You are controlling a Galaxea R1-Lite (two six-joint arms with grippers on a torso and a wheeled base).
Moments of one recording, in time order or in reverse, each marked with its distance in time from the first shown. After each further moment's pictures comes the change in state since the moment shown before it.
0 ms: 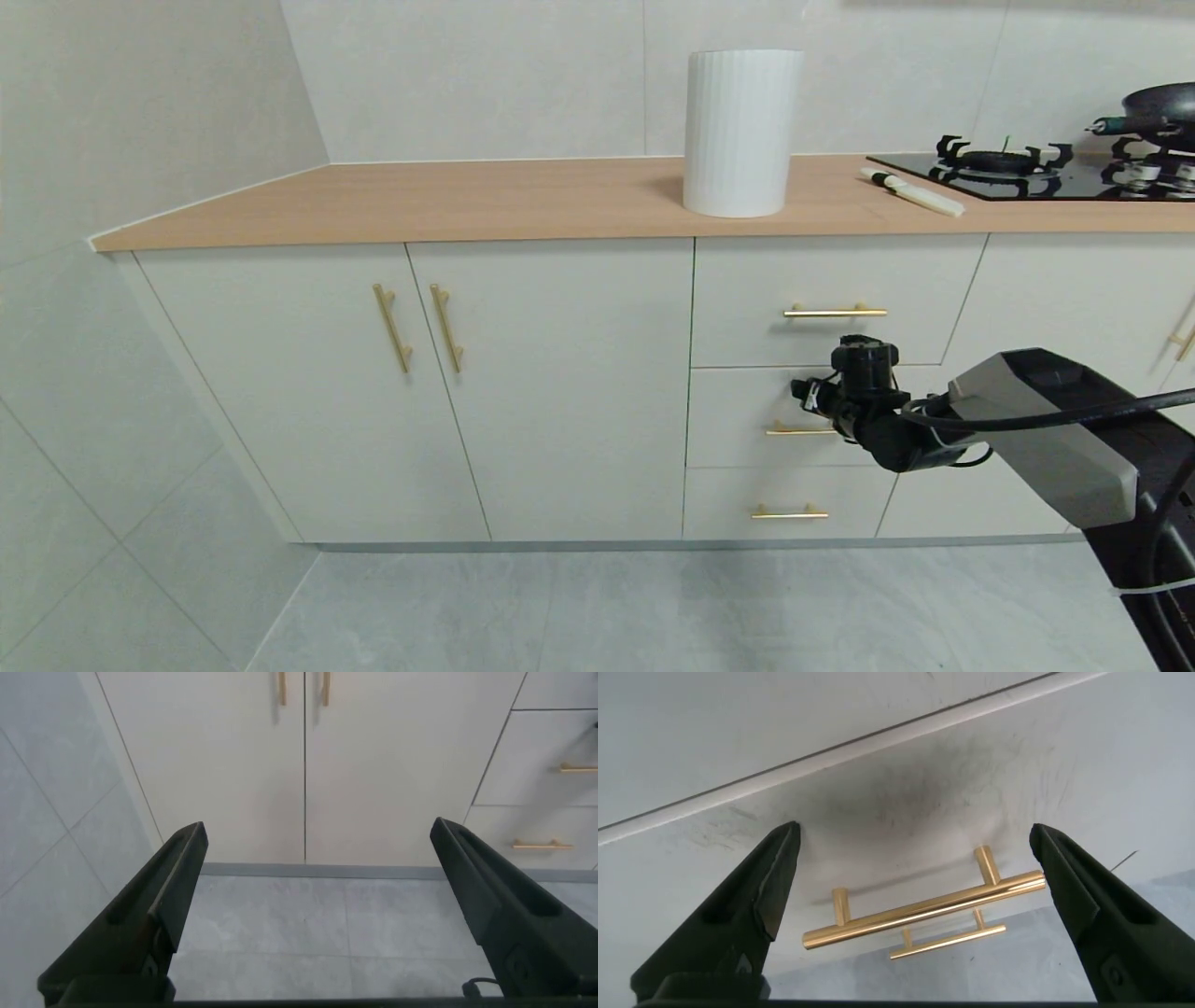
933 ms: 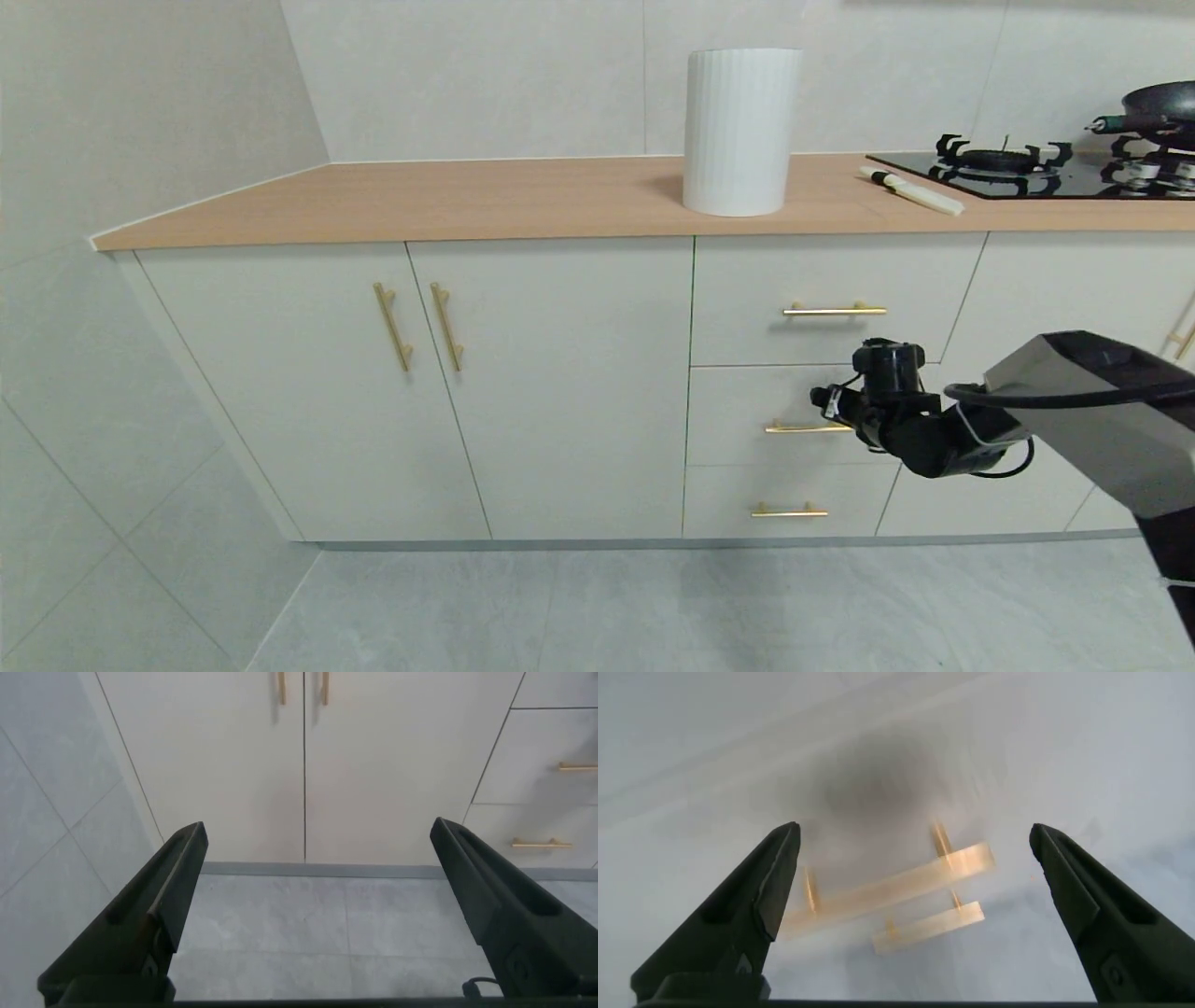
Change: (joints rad) left arm 0.000 0.000 0.000 0.000 0.000 0.000; right arm -0.006 -0.154 0.240 -0.006 -0.010 0.014
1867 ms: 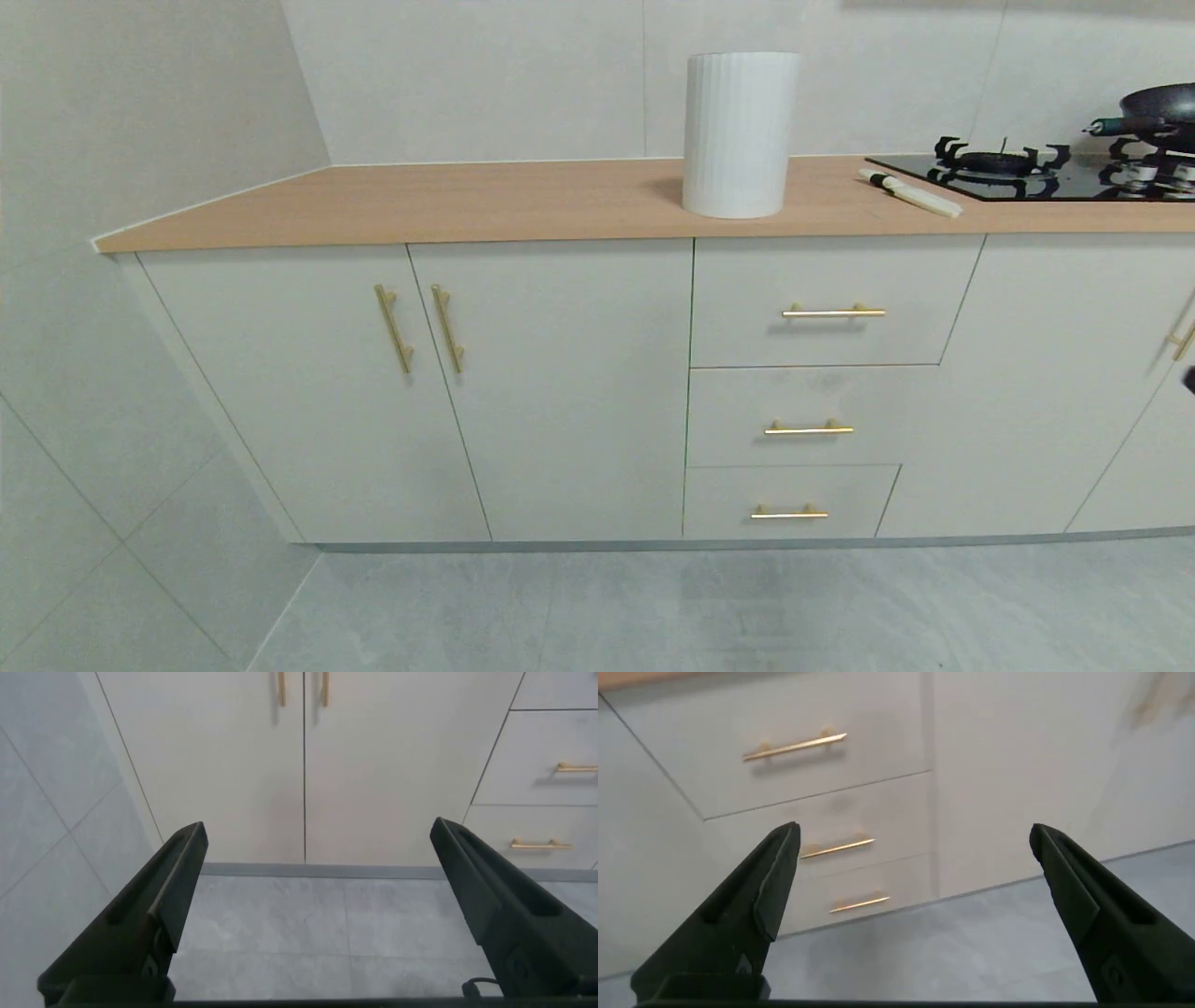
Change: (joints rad) left arm 0.000 0.000 0.000 0.000 0.000 0.000; right arm -0.096 -1.580 0.936 0.235 0.014 -0.290
